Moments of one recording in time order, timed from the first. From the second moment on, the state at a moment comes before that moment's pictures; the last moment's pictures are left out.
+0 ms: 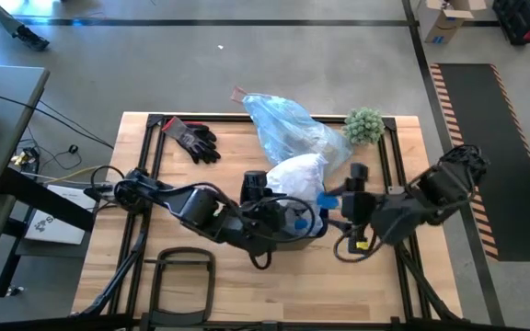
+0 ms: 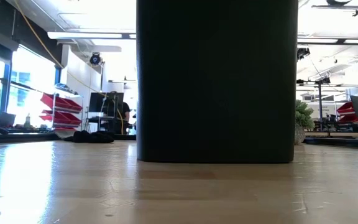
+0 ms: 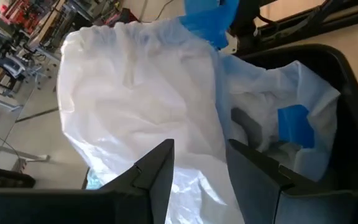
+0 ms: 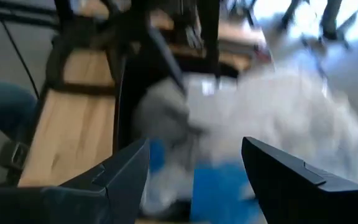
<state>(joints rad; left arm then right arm) -0.43 2.02 2.36 -1.14 -0.85 0.01 0.60 1.56 2.05 -1.34 0.61 0.32</state>
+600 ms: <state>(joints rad) -0.46 2.01 2.36 -1.03 -0.87 0.07 0.53 1.63 2.05 -1.52 0.60 0.52</state>
